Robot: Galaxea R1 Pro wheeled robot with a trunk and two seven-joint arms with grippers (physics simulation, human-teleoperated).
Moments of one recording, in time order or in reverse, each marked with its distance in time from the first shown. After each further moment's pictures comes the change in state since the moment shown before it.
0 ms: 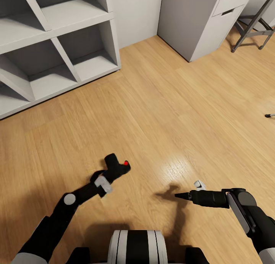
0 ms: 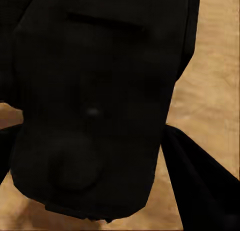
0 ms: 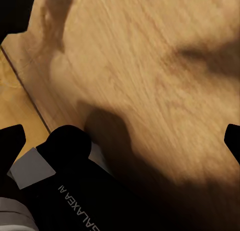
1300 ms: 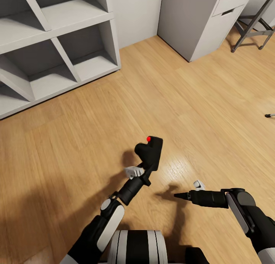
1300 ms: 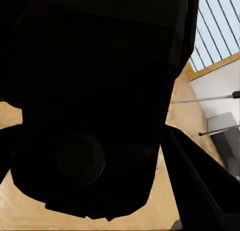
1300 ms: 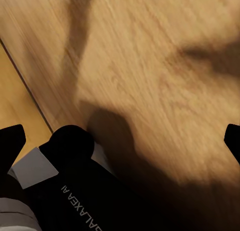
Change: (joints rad) left arm 0.001 -0.277 -0.300 0.036 0.996 -0.121 0.198; right arm 0.000 0.006 0.001 -0.001 -0.002 0.002 0.003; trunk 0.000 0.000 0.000
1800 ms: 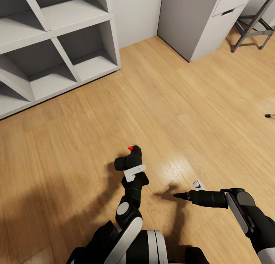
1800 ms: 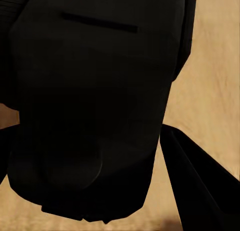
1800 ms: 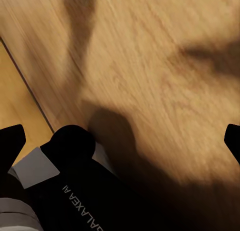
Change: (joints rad) left arm 0.000 -0.012 -0.296 -0.227 0.006 0.146 1.128; right arm 0.000 0.002 0.000 -0.001 0.001 0.001 0.003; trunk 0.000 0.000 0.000
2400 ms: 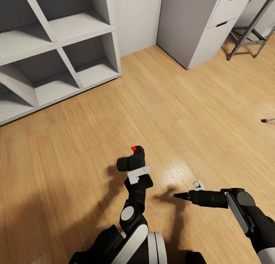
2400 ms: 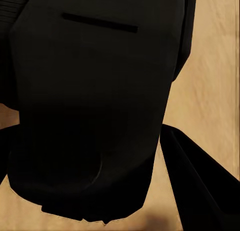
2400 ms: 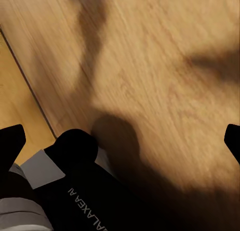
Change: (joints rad) left arm 0.000 -0.002 -0.080 -0.038 -0.002 -0.004 0.080; right arm 0.000 0.000 0.000 0.000 -0.001 0.000 0.000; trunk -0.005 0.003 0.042
